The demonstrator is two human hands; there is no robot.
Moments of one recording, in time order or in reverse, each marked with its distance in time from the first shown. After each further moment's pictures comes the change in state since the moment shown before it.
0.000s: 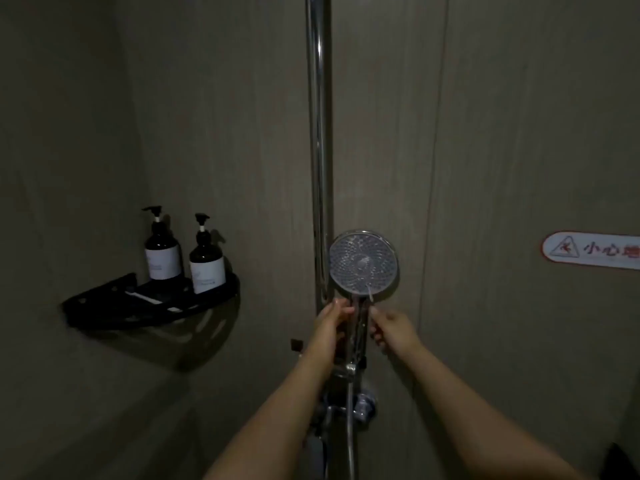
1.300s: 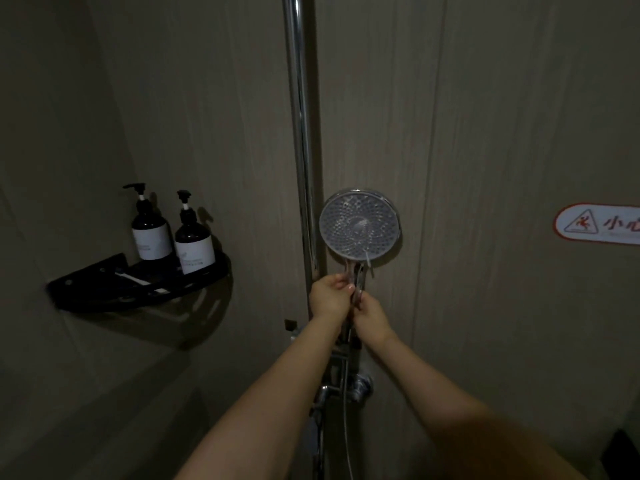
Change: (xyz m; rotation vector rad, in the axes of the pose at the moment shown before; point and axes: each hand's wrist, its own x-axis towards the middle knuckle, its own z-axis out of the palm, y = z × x) left_hand 0.027 0.007 0.036 0.267 0.329 0.031; right_hand 0.014 0.018 0.033 0.129 -0.157 -0.172
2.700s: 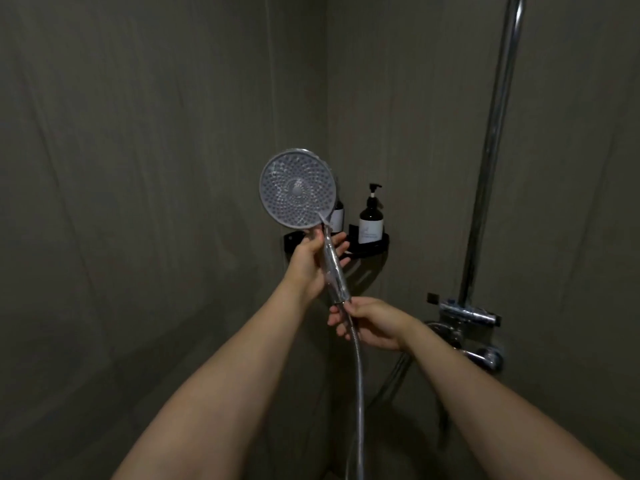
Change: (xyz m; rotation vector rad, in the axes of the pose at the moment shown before) left_hand -0.133 0.062 -0.345 -0.675 -0.091 0.102; right_hand -0.186 -0.152 0.220 0.452 -0.854 0.376
